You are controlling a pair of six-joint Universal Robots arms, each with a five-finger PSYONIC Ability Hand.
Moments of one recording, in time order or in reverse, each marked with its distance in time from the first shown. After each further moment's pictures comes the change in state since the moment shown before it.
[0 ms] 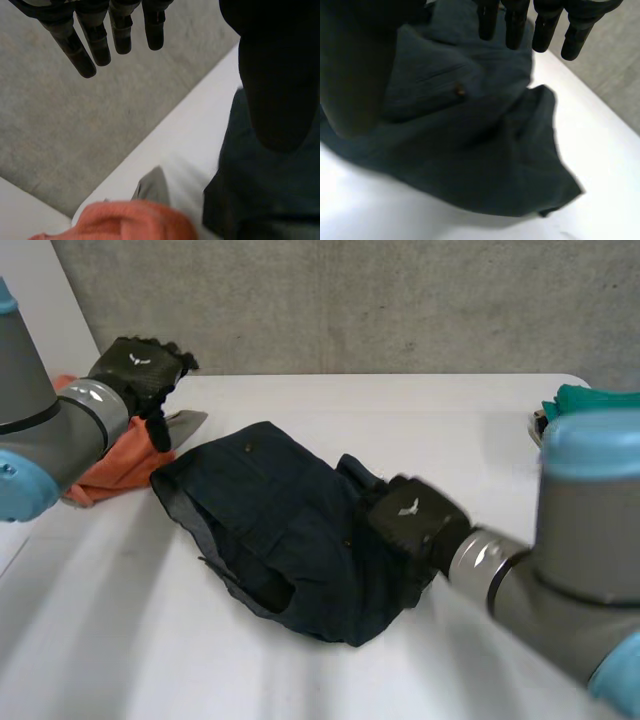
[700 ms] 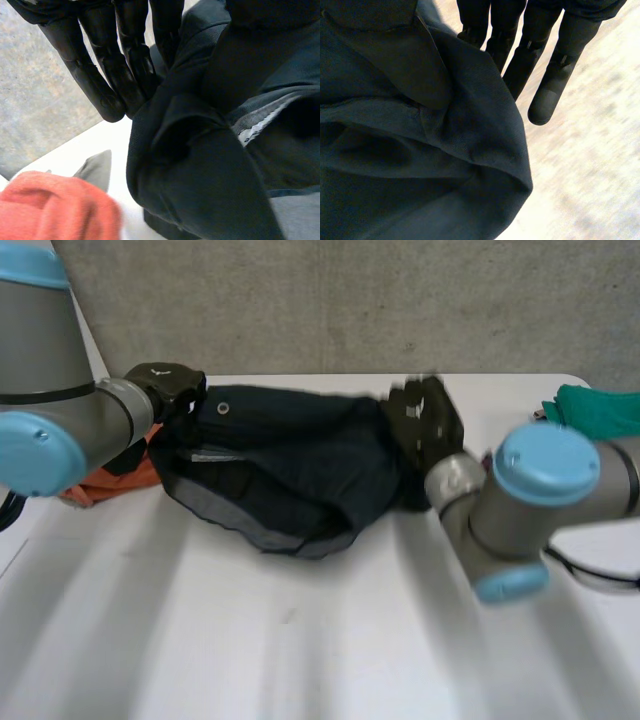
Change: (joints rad) left arm -0.089 -0.115 0.253 -0.295 -0.088 -0.291; right arm -0.039 0.308 -0.256 -0.654 0.154 -0.096; left_hand 0.906 0.984 0.958 0.985 0.905; right_hand 0.880 0.960 0.964 0.986 0.950
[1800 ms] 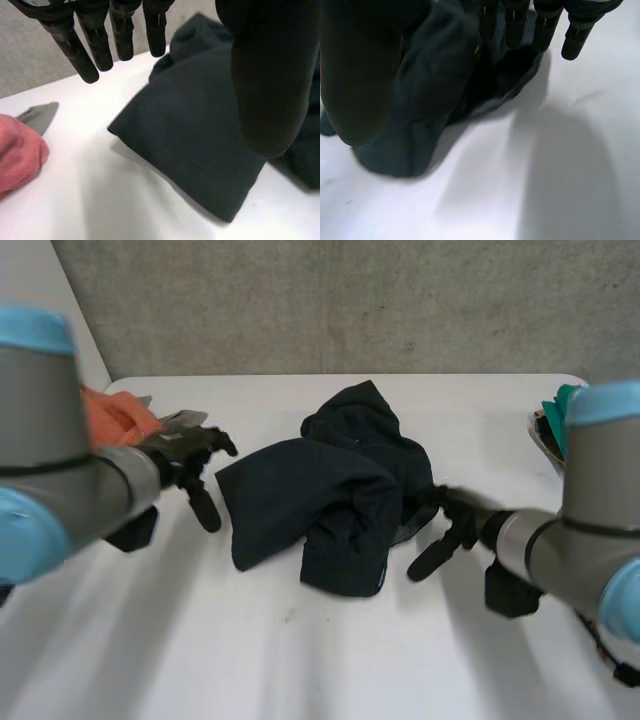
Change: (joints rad) left arm -0.052 0.170 -0.415 0.098 -0.002 -0.148; right arm -0.117 -0.197 0.136 0.843 -0.048 0.923; left_hand -0.843 -0.916 -0.904 -0.922 -0.870; right_hand -0.885 -0.961 -0.965 -0.989 -0.951
